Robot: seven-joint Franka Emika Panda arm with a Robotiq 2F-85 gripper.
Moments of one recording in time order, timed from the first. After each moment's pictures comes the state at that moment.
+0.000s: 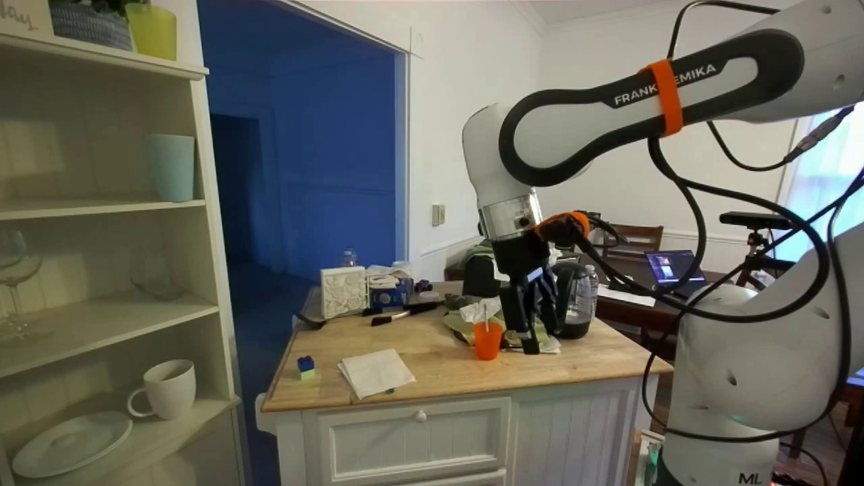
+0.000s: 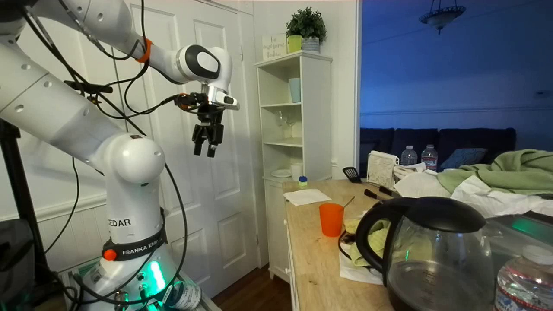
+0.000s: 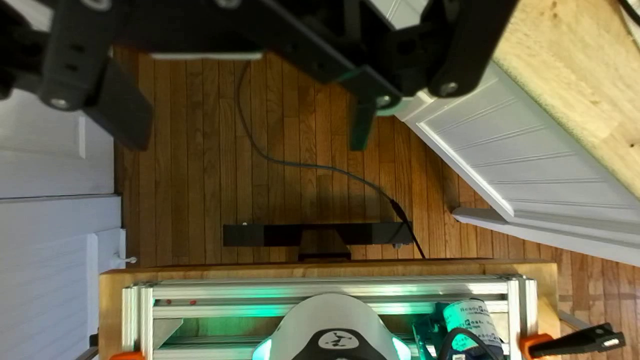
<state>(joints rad) 0.06 -0.78 0.11 -2.66 0.07 1.57 0.15</state>
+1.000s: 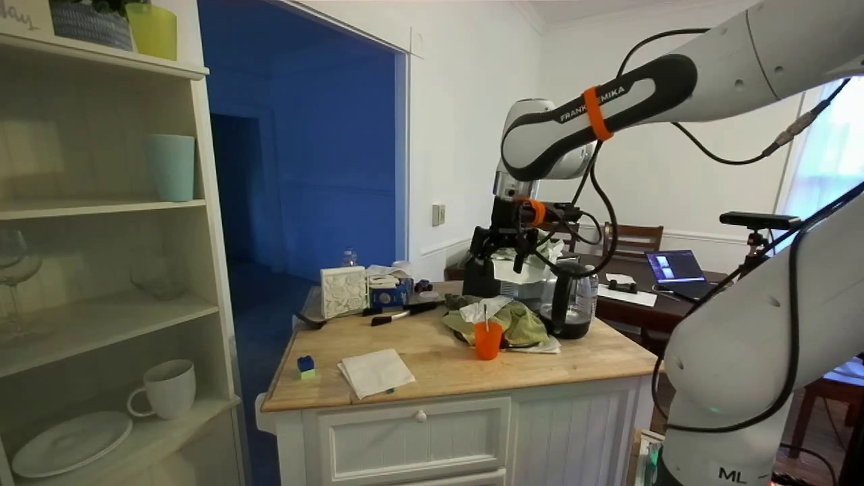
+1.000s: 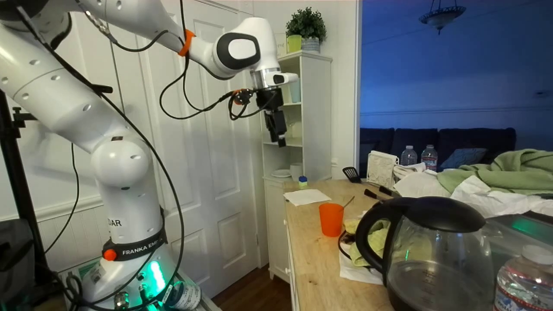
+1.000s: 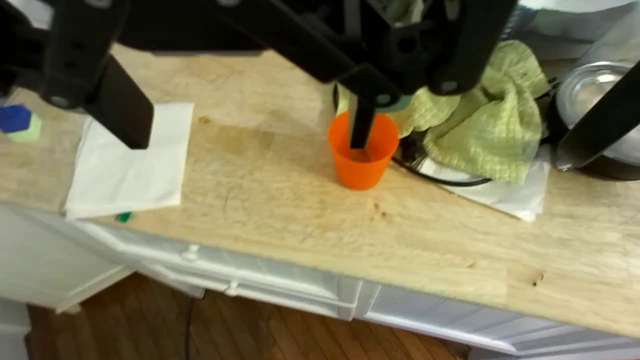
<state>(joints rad) -0.29 -0.61 -0.07 -2.56 -0.06 2.12 0.26</state>
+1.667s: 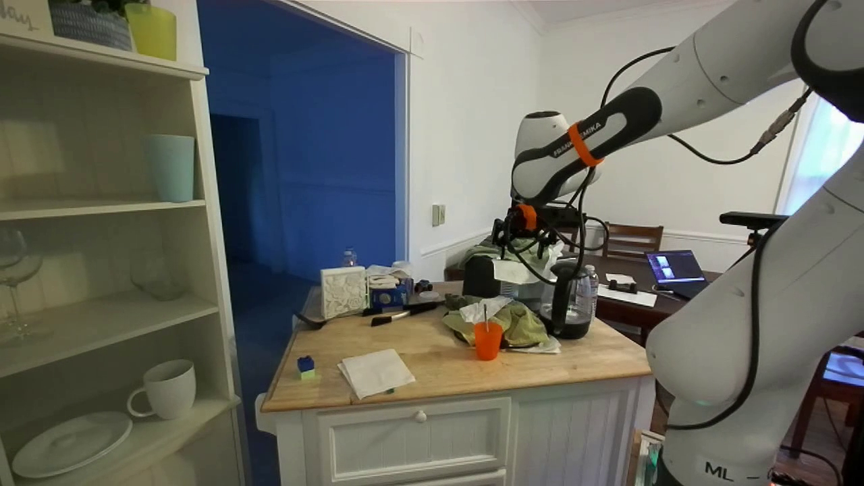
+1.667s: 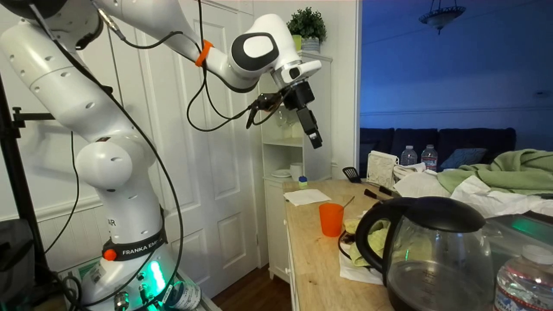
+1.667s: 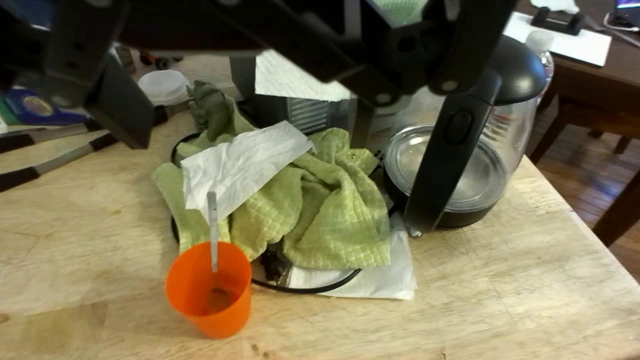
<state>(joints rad) -0.53 -0.49 -0.04 -2.52 -0.31 2.37 0.64</state>
